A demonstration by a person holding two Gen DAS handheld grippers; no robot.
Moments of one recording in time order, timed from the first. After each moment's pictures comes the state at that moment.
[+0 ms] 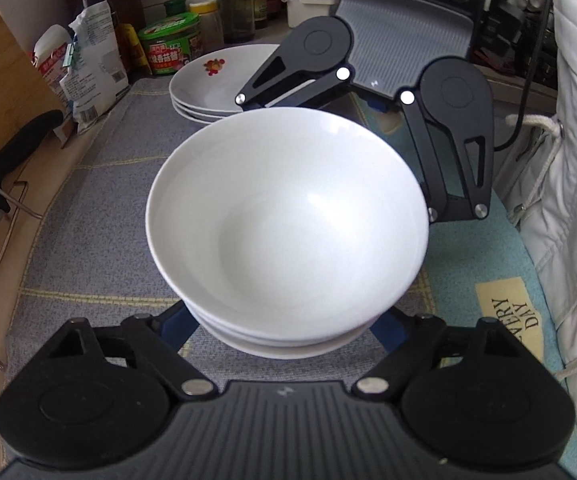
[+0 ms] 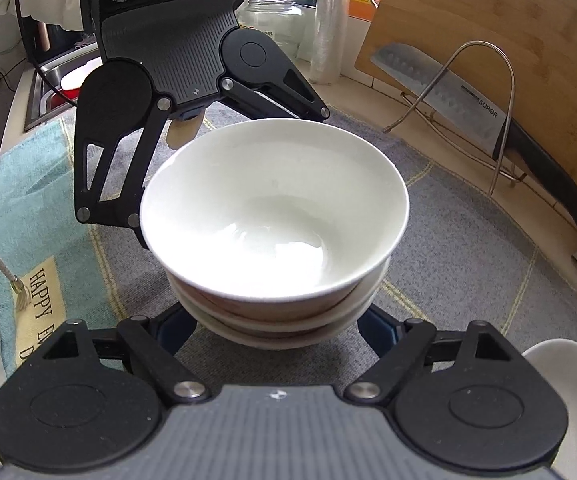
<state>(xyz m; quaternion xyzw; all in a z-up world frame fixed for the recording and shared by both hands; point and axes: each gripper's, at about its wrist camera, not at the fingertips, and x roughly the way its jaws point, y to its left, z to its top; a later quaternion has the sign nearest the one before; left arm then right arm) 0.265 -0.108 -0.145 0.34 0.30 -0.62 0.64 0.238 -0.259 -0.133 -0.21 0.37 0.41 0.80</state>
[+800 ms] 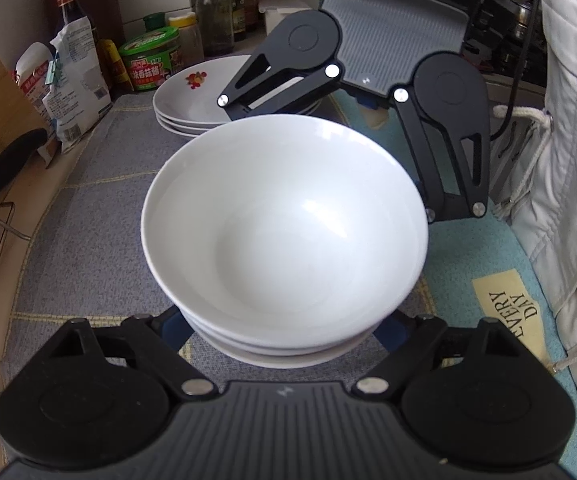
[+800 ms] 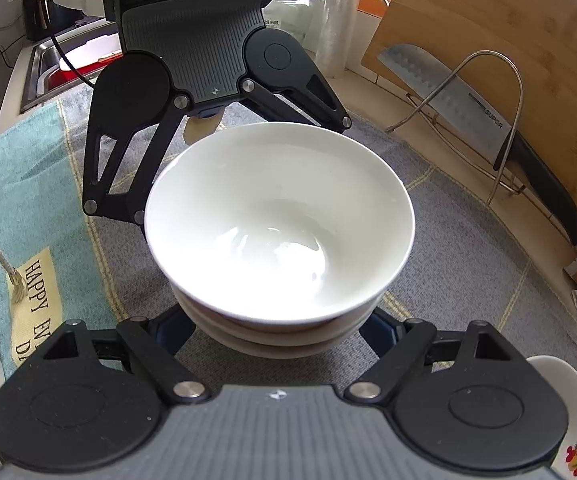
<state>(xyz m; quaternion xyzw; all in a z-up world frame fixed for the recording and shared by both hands) 0.270 -0.107 -0.148 0.34 0.27 -0.65 0.62 0.237 -0.248 -0.127 -0.24 0.38 0.40 0.80</state>
